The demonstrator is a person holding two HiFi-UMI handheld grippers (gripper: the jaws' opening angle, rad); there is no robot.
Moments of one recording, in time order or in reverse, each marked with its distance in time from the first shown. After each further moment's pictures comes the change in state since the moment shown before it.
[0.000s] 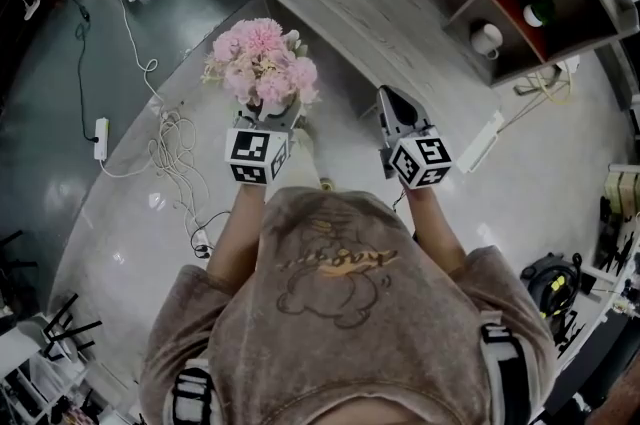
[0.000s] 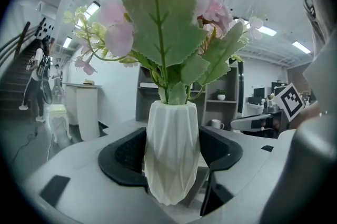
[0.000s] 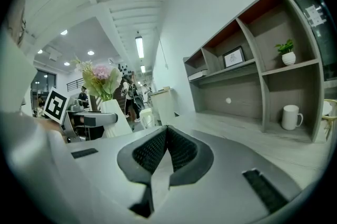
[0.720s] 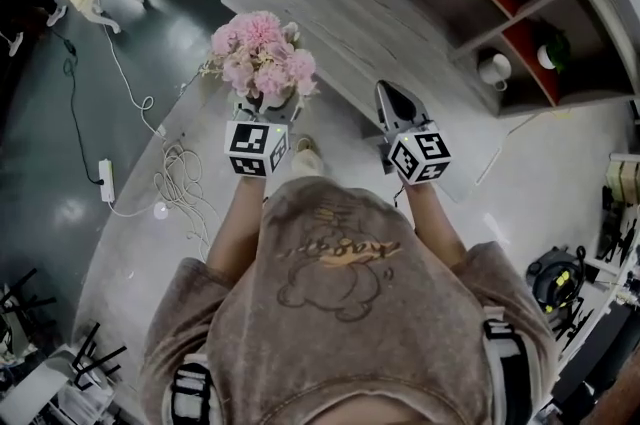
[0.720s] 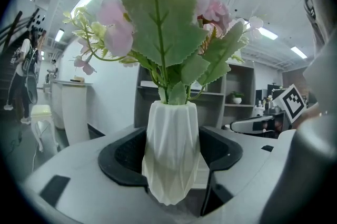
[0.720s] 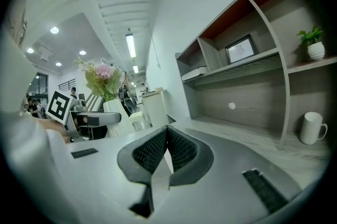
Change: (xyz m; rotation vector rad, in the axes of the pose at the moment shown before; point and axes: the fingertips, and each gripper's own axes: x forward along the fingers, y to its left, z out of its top) left arm 0.147 0.111 0.045 0.001 -0.001 -0.084; right arm 0.154 -0.057 0.051 0.020 -0.008 -0.063
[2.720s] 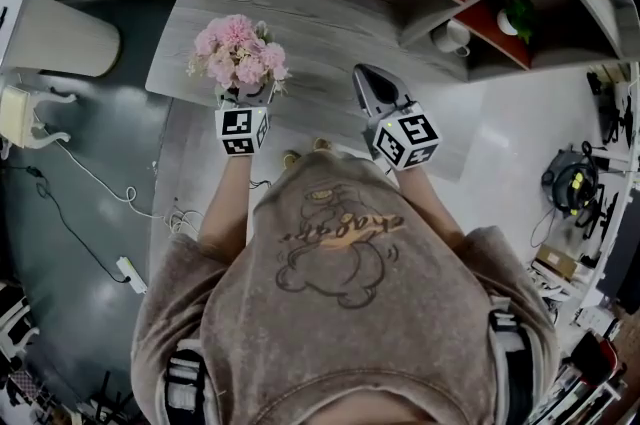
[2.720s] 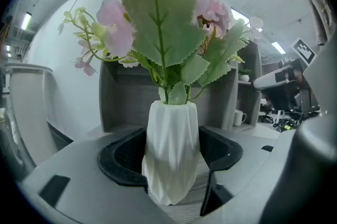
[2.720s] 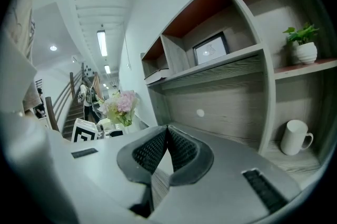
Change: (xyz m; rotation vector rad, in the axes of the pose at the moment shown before) left arm 0.257 0.025 -0.043 0.108 0.083 -0.255; right arm 0.061 -0.144 0.042 0.075 -0.014 -0.295
